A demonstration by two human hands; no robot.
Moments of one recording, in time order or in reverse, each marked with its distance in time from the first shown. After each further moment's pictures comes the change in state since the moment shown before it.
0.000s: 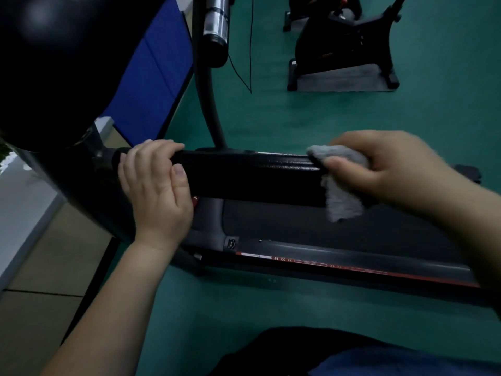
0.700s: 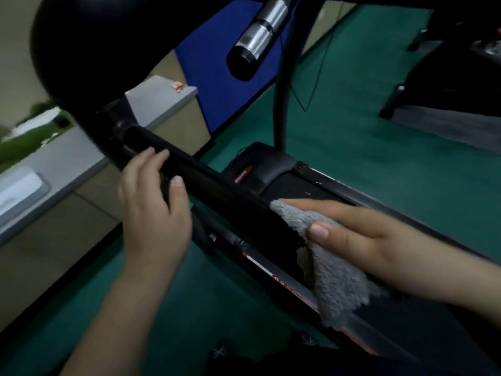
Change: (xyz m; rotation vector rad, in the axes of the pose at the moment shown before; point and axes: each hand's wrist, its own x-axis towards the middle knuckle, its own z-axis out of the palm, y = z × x) left_hand -0.017 0.114 0.000 0.126 0.108 -0.673; right_hand 0.060 0.075 -0.006 0.702 -0.818 -0.322
